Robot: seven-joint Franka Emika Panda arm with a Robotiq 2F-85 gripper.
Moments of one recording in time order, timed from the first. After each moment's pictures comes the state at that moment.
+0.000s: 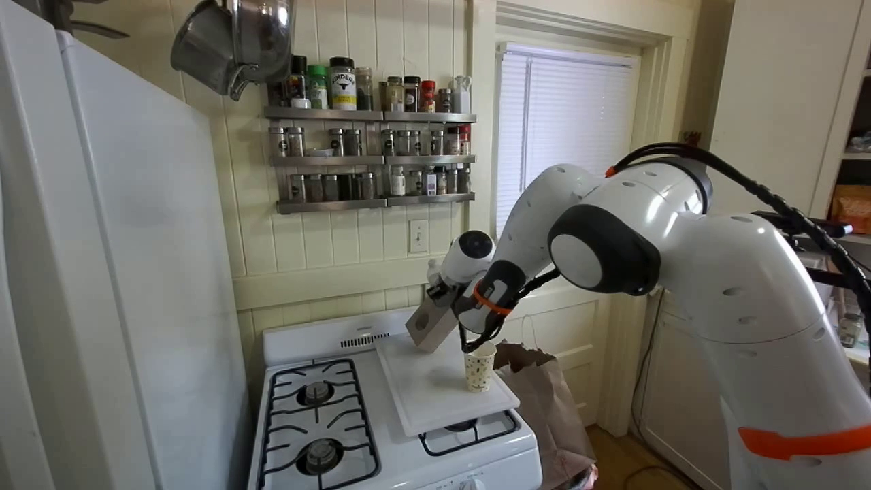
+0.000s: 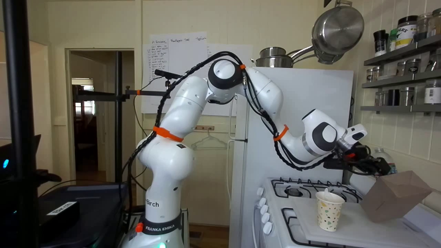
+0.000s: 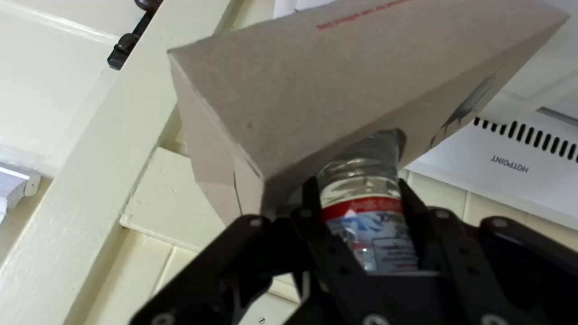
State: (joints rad) arm 0.62 0.49 -0.86 -1.99 -0.37 3.20 0.41
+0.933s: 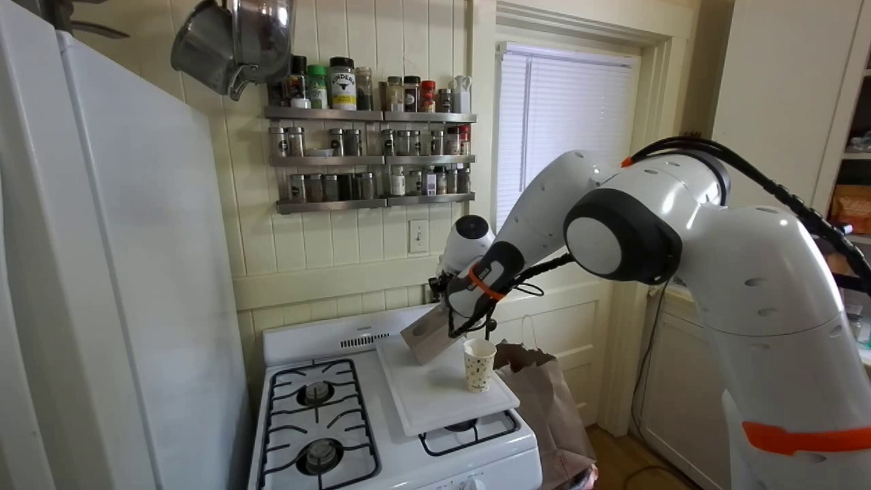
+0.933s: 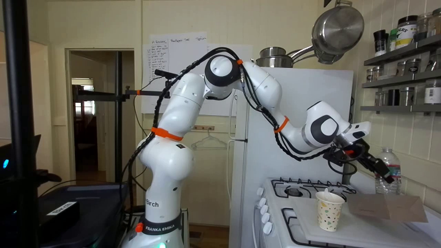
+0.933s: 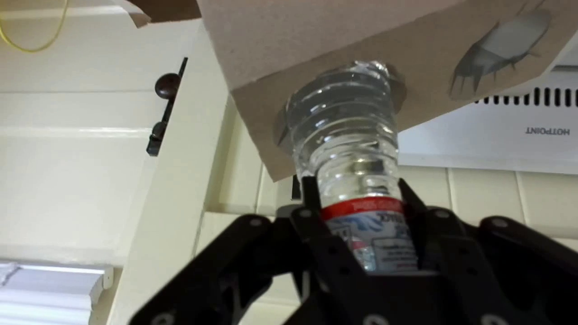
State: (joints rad) arm 0.61 0.42 -0.81 -1.97 -0.26 3.00 0.56
